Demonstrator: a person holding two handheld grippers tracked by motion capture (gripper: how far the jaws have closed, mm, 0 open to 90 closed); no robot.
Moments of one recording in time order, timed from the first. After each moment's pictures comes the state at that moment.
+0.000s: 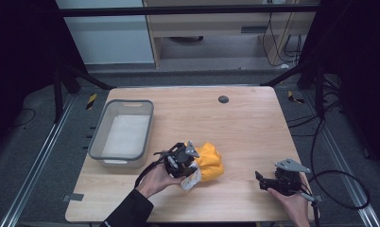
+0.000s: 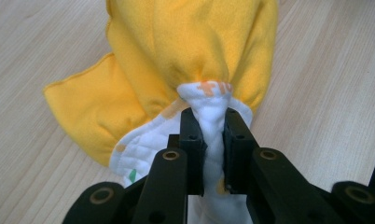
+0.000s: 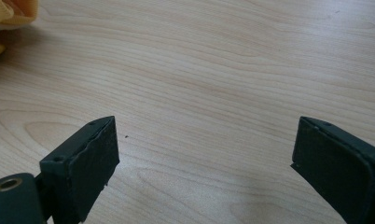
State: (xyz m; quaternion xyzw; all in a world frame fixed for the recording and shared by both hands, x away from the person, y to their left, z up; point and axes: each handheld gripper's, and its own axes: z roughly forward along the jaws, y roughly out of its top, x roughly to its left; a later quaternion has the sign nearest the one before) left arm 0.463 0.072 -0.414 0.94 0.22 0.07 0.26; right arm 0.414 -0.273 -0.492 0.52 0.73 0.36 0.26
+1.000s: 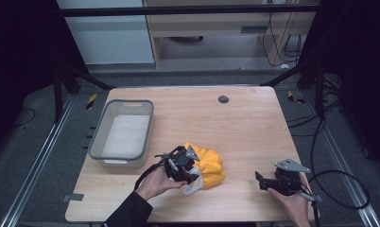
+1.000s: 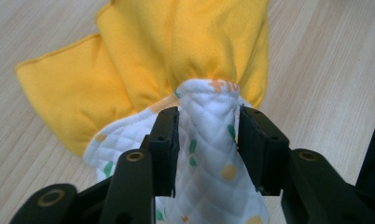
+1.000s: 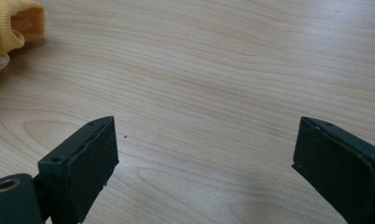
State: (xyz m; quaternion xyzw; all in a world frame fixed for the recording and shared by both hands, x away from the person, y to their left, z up) left arm 0.459 0.077 -0.418 0.94 0.22 0.06 0.26; right arm 0.415 -0.273 -0.493 0.51 0.73 0.36 0.26
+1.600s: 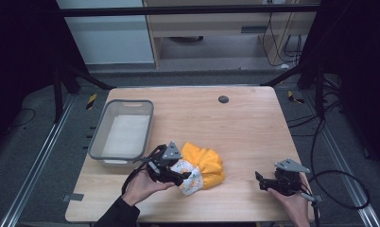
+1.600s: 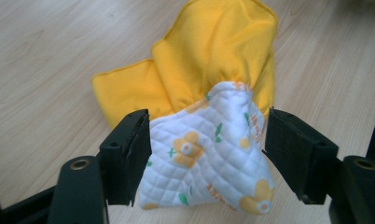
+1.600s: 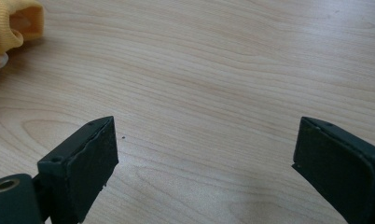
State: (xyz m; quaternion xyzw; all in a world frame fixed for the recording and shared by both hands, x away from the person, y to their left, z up) left arm 0.441 0.121 -0.401 0.90 0.24 0.12 0.35; right arm 0.414 -0.273 -0.493 0.51 0.73 0.36 0.26
